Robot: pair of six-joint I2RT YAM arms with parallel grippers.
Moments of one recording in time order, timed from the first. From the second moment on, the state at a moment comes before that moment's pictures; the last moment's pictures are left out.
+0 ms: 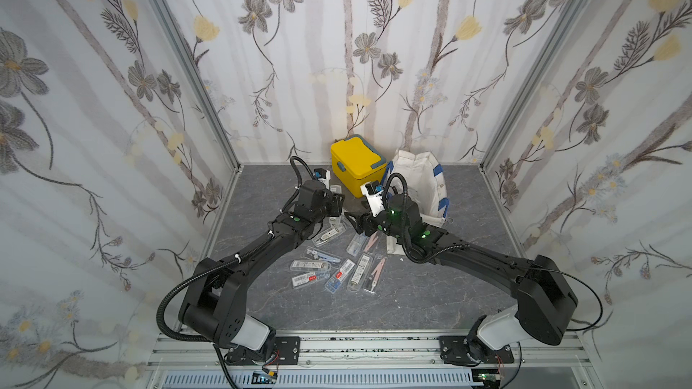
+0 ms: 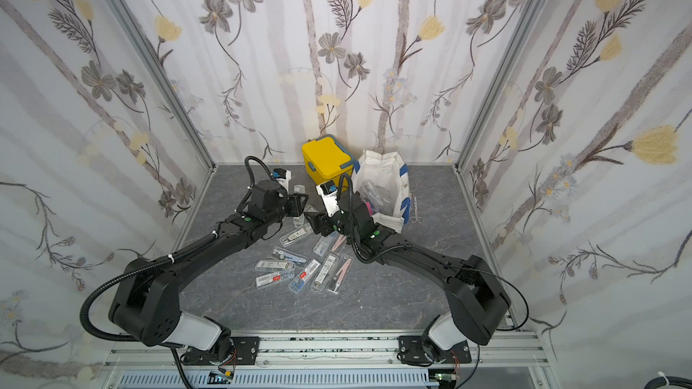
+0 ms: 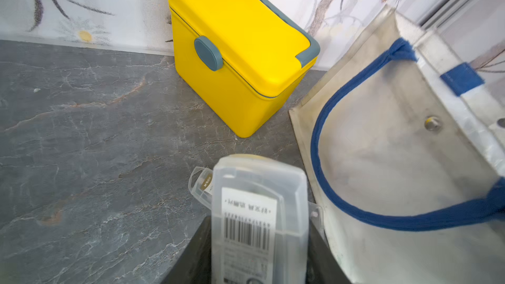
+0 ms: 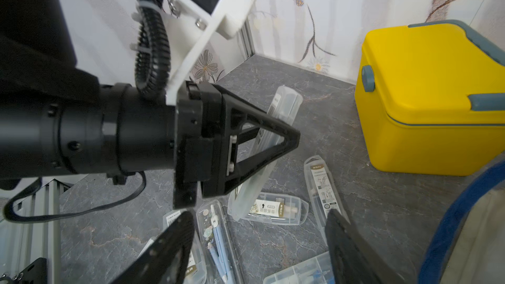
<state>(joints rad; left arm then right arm) -0.47 1.47 1.01 0.00 0.03 -0.43 0.80 1.52 1.02 0.19 -0.10 0.22</state>
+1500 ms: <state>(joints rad) -0.43 1.36 0.90 0.16 0.02 -0.64 0.81 1.83 1.25 0.33 -0.21 0.44</state>
